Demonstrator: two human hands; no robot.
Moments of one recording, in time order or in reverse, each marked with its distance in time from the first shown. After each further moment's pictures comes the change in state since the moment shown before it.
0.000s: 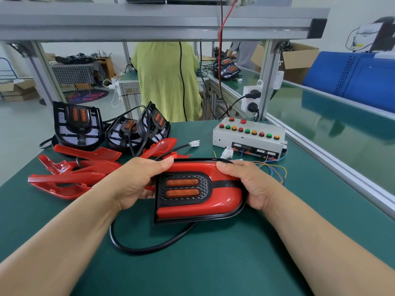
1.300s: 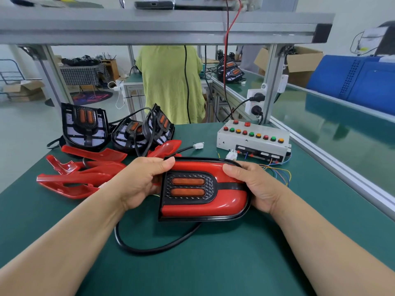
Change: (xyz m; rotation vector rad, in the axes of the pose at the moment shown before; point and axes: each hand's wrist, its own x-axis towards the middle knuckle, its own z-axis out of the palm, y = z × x) left_hand 0.004 -0.003 -0.003 -0.205 -0.007 0.093; right_hand -0.002 0.000 -0.003 -0.032 -0.049 -0.074
